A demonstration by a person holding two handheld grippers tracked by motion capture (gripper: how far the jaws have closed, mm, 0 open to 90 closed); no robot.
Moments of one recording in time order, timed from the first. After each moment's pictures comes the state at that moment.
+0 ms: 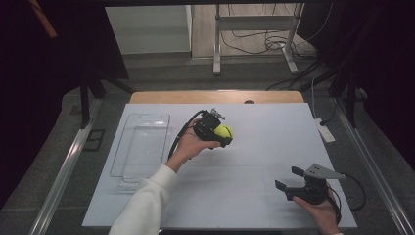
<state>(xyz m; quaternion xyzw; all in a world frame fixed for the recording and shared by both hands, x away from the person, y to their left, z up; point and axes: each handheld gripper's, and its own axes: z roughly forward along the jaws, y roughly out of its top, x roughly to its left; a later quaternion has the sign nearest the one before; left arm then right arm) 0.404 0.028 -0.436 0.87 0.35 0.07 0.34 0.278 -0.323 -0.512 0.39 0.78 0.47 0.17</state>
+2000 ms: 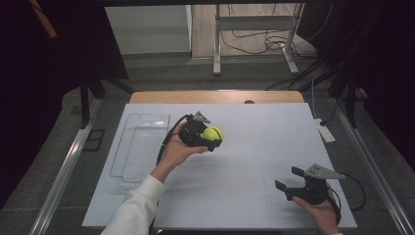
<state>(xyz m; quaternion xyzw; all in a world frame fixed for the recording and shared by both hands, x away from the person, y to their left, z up) 0.376 0.066 -0.433 0.85 0.35 0.10 0.37 0.278 -0.323 -0.513 0.39 0.77 0.47 0.17</state>
